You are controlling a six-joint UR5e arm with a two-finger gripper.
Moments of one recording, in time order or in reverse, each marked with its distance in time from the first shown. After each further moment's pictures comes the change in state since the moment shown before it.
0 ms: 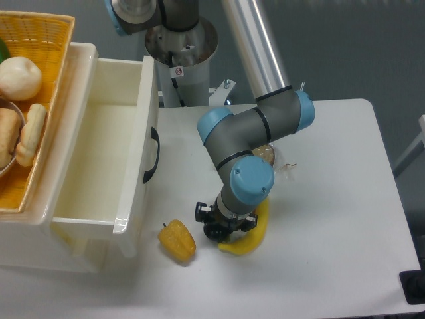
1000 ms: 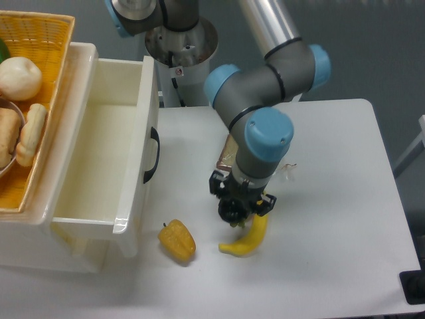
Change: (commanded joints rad) arm 0.103 0.192 0.000 -0.162 0.005 0.481
